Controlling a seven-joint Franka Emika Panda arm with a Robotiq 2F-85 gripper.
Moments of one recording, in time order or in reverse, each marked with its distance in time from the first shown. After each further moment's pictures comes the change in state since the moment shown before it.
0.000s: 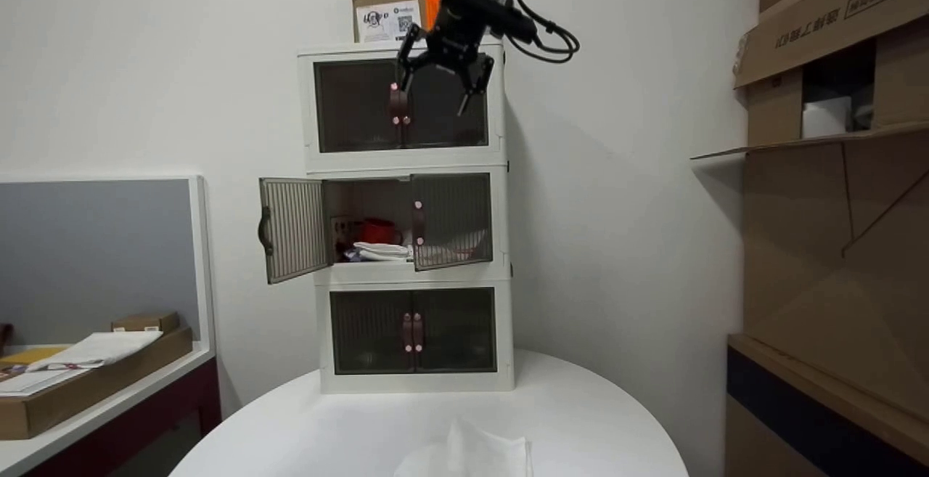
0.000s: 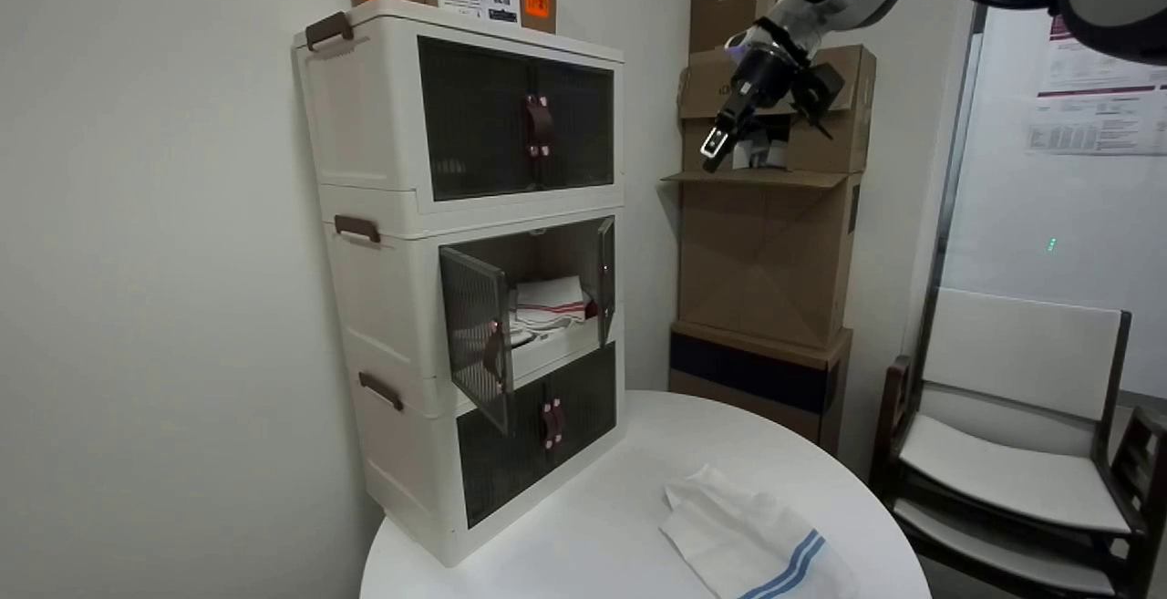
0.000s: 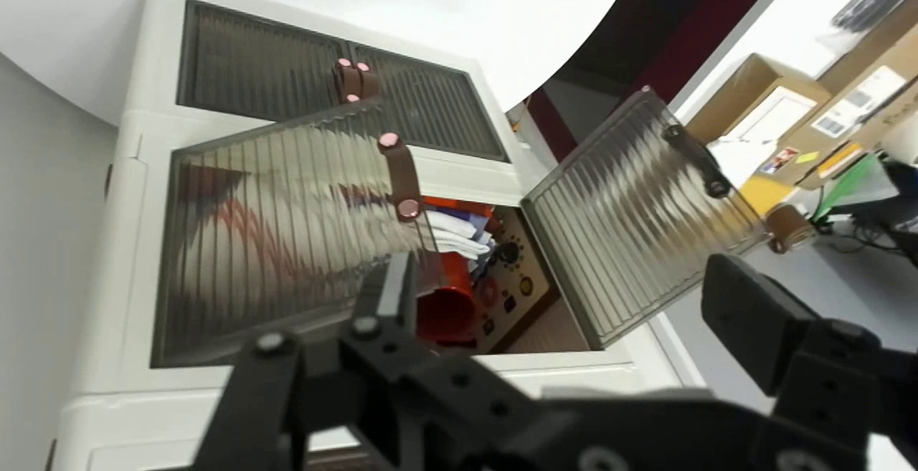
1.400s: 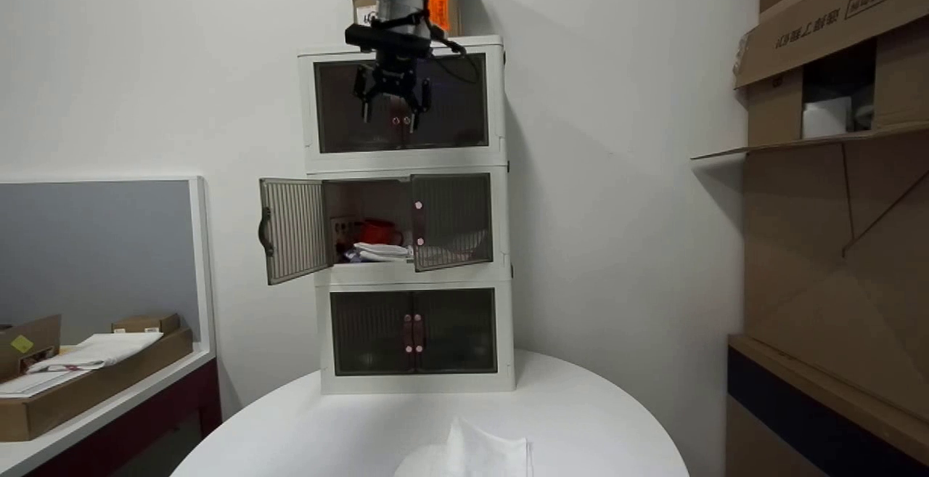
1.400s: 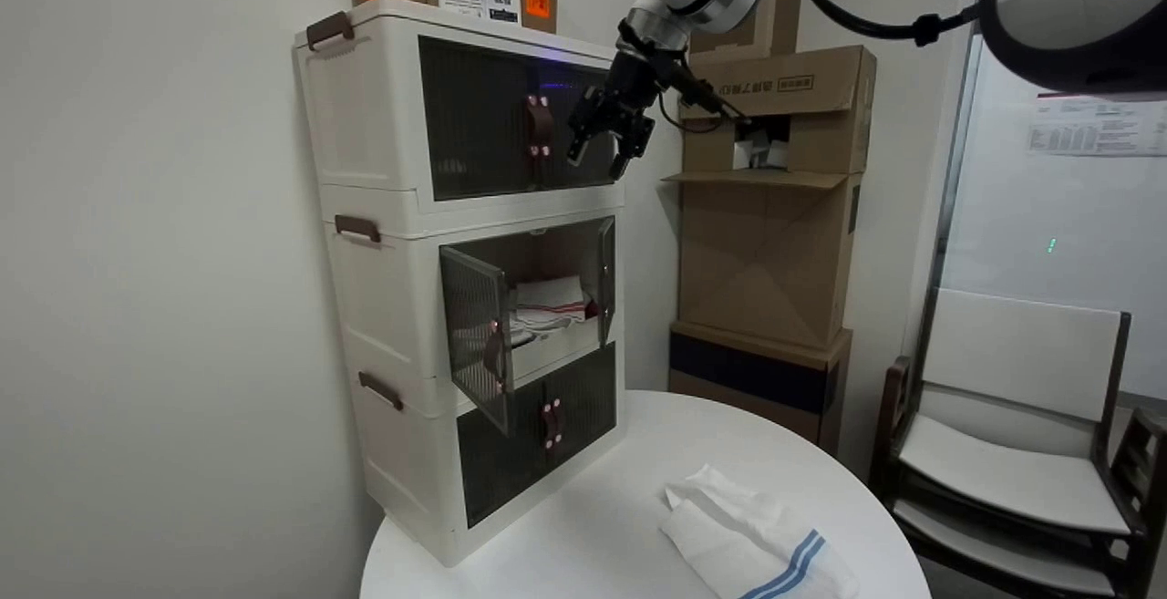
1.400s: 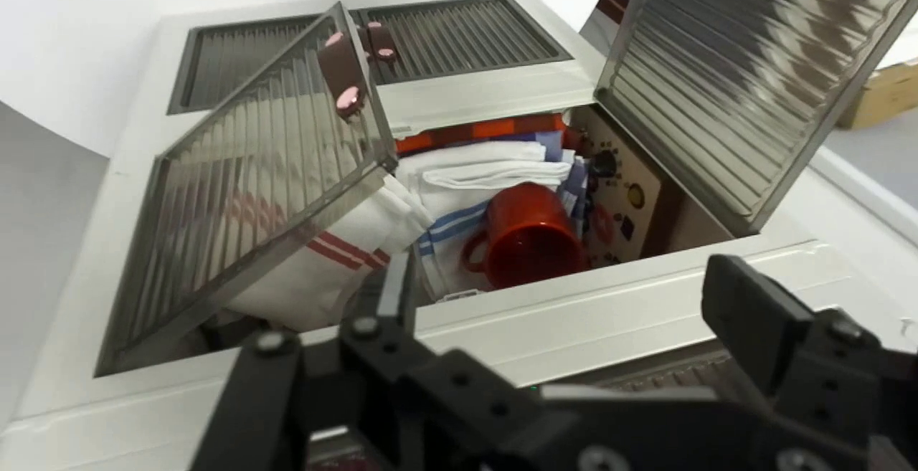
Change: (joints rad) arm 0.259 0.106 0.090 0.107 -0.232 0.271 0.736
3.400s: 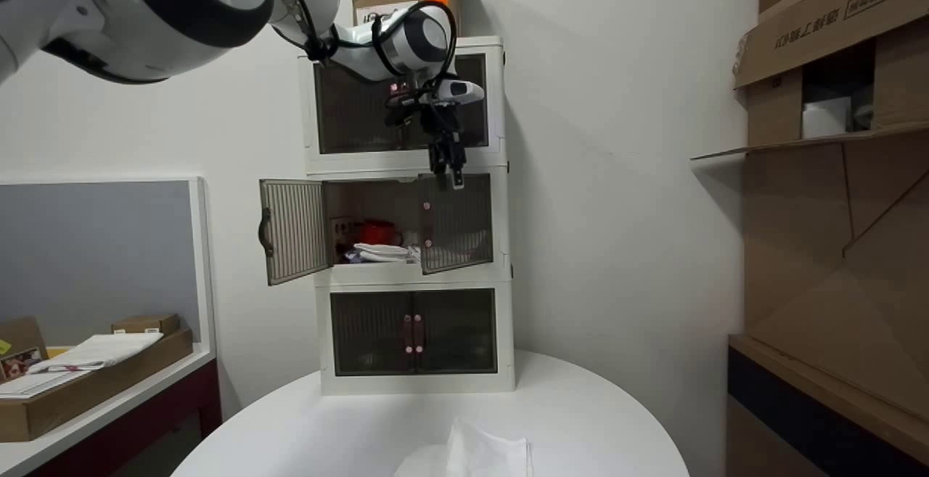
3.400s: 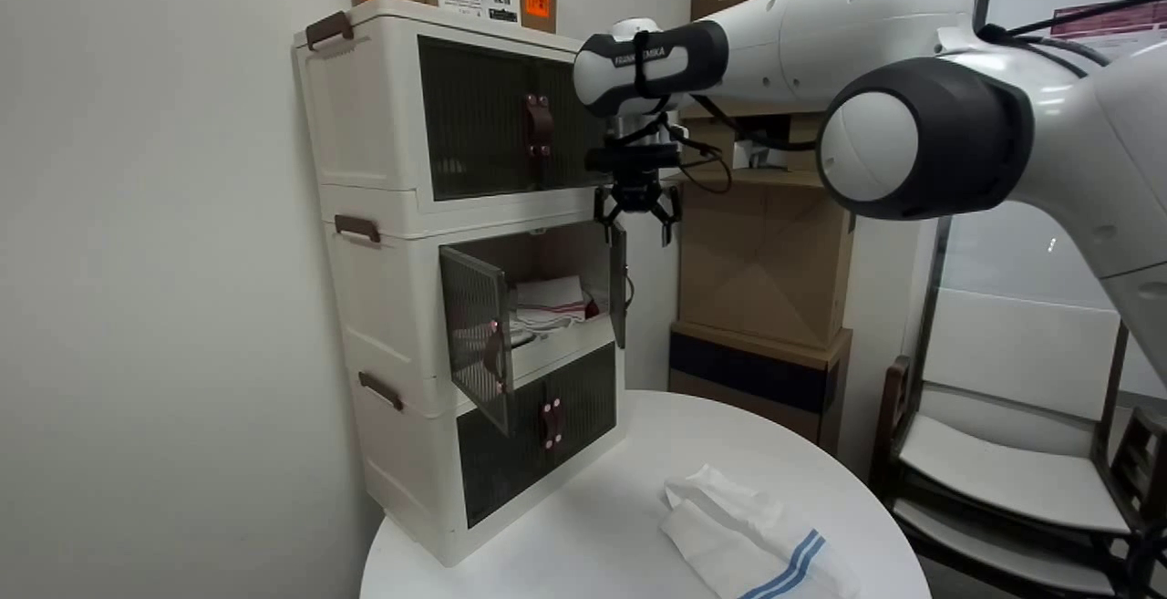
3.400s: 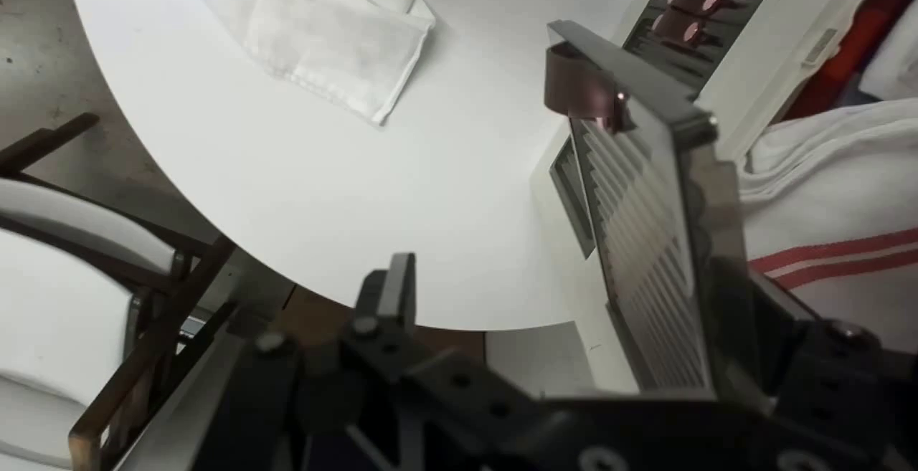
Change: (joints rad) arm 0.045 0.348 -0.098 0.299 -0.374 -0.150 1.046
